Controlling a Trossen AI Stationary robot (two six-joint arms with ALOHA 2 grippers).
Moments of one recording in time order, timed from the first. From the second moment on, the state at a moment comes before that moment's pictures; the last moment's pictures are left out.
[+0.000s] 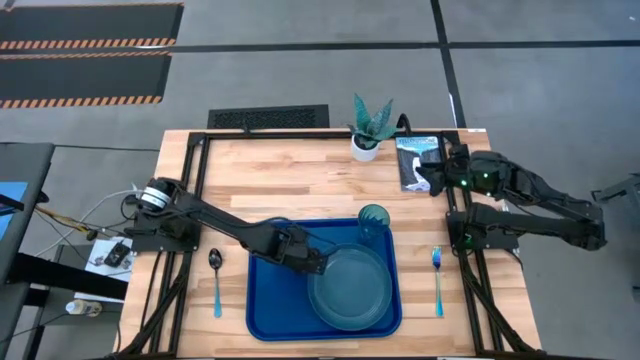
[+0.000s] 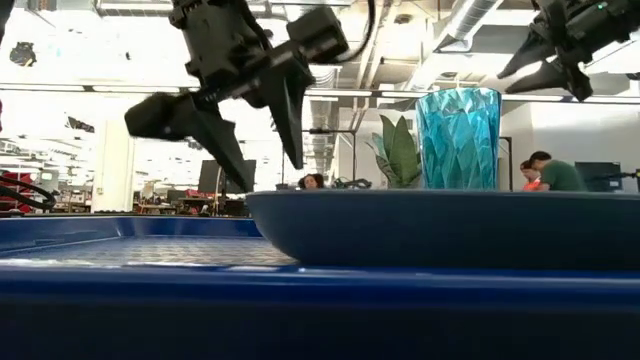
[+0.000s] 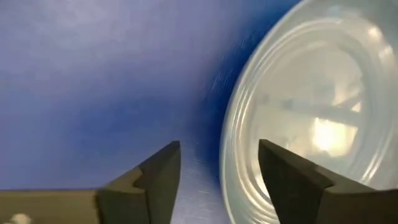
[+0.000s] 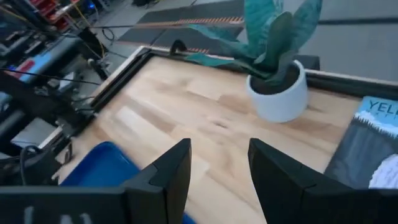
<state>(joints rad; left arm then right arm) -0.31 1.83 1.28 -0.61 -0.15 -1.57 -0.35 0.43 0.65 -0.63 0.22 0.62</state>
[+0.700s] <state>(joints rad) -0.10 1.42 1.28 -0.84 -0.47 -1.21 0.27 0.80 0.74 -1.06 -0.04 1.38</state>
